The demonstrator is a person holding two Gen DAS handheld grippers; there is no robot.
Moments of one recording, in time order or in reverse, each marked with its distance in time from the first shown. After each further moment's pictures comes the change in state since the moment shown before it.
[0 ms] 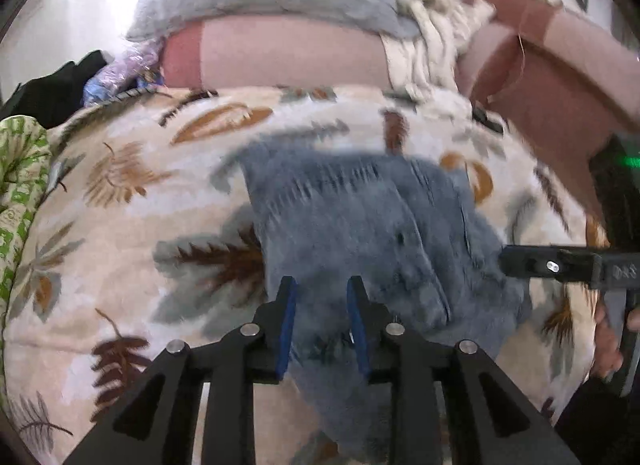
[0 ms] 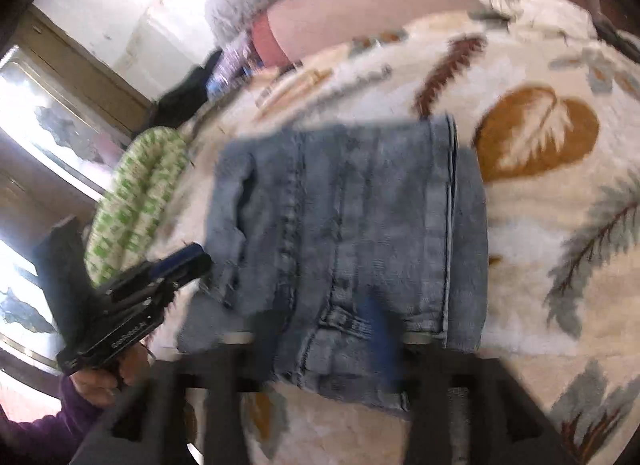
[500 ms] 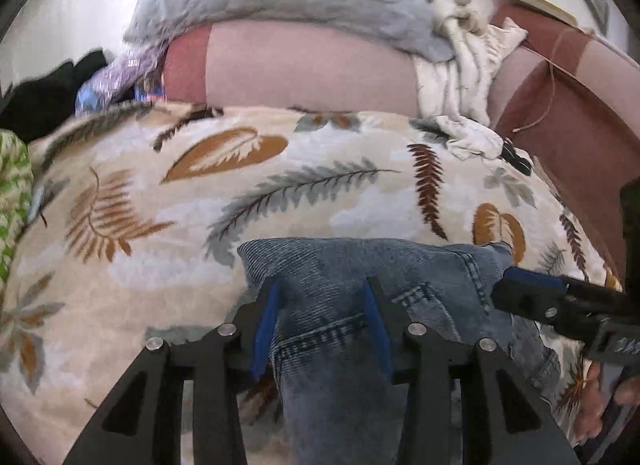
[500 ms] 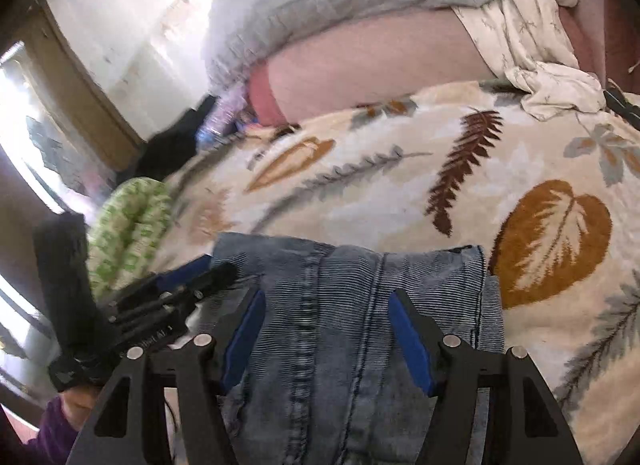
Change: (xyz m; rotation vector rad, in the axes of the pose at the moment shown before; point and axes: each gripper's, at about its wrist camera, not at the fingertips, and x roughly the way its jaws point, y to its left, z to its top) left arm 0.062 0.020 0.058 -0.071 0.000 0.003; right arm 0.034 0.026 0.058 -0.033 -0.142 -0.115
